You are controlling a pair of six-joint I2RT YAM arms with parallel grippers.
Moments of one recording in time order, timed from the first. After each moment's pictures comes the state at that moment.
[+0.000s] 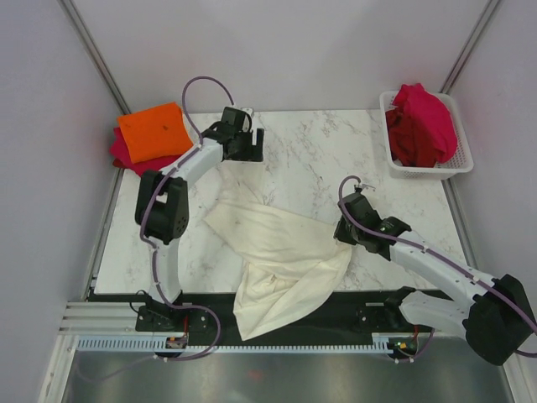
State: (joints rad) left arm -0.37 2.03 1.65 -0.44 0.02 -0.22; right arm 0.61 1.09 0.67 -0.52 0.28 0.84
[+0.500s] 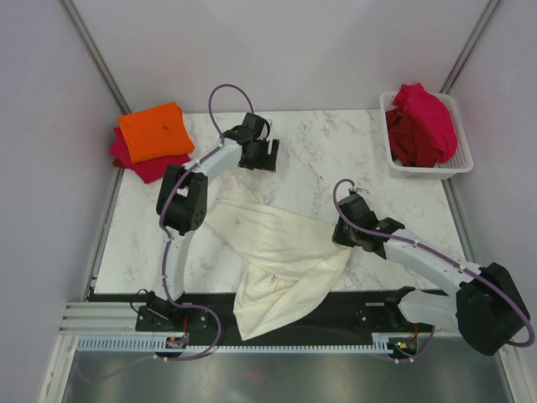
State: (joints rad) left arm -0.43 2.26 1.86 -0.56 0.06 -0.22; right arm 0.58 1.17 0.61 -0.40 0.18 0.76
